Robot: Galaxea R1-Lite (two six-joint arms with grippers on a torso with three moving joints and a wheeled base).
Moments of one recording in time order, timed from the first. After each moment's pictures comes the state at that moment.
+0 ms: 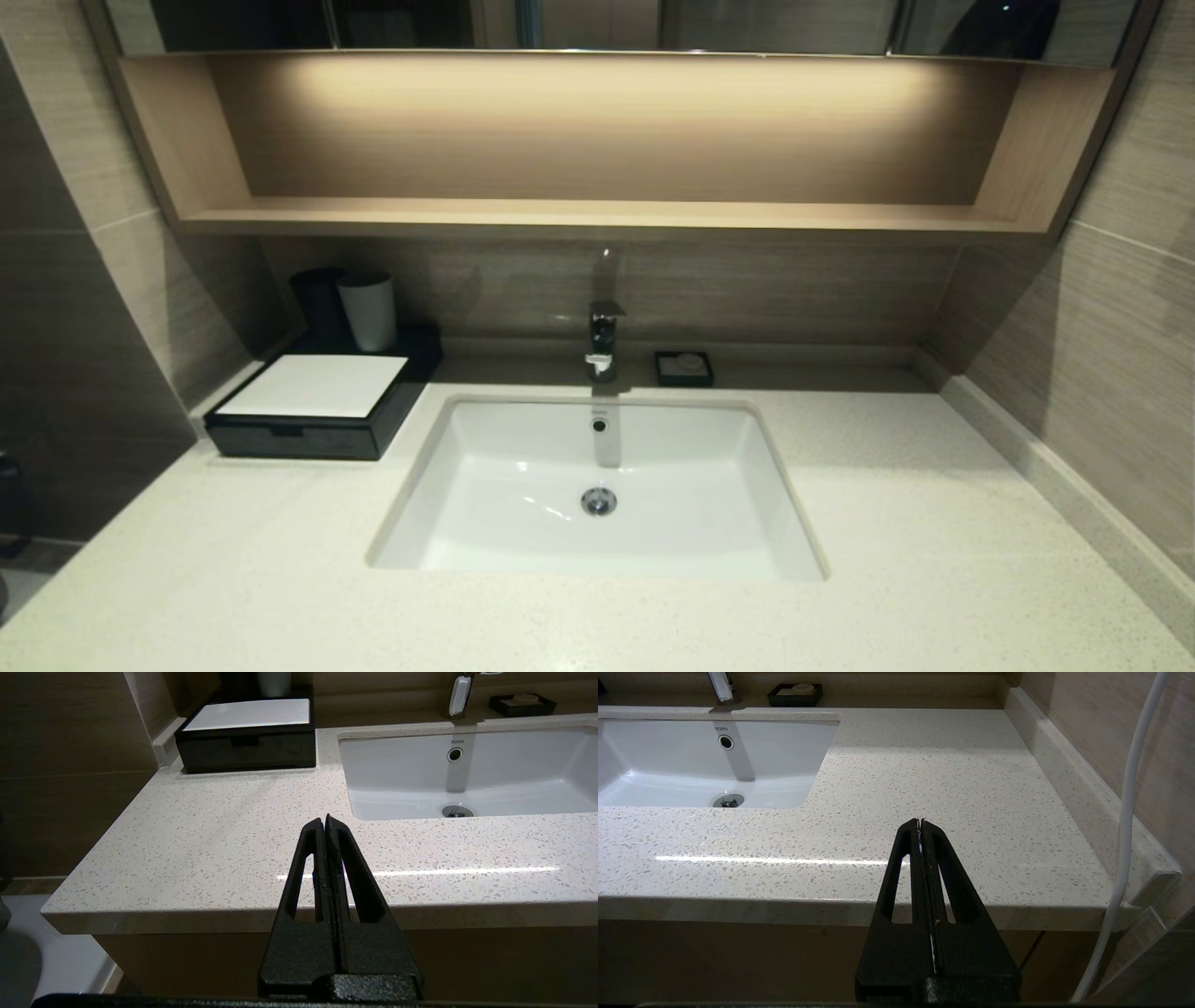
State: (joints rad) left arm -0.01 0.00 0.00 -0.03 -0.03 0.08; right arm 0.00 0.00 0.00 0.00 0.00 0.00
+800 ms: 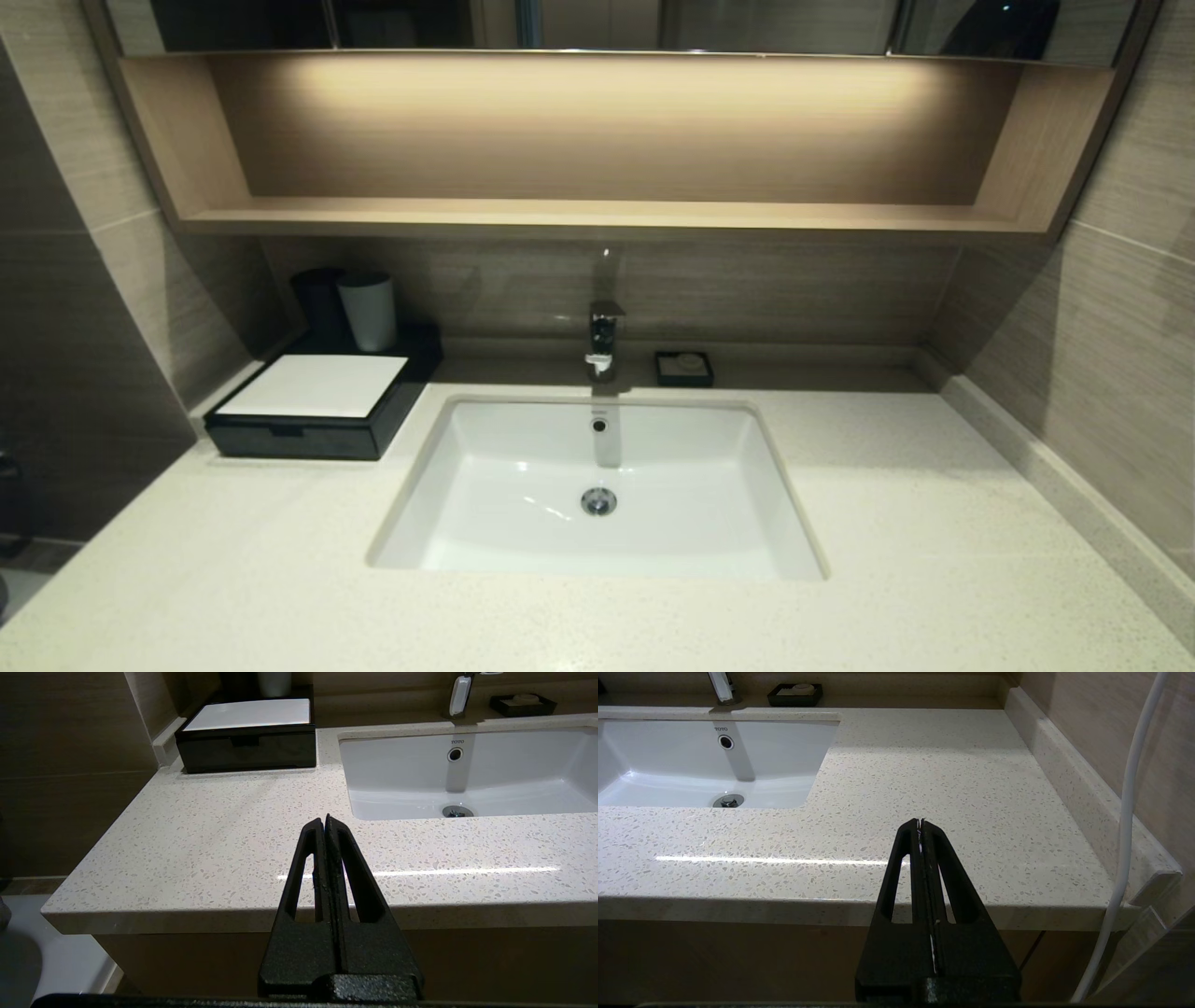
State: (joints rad) left arm -0.01 0.00 0.00 -0.03 -0.03 0.08; right arm 0.00 0.00 0.00 0.00 0.00 0.00
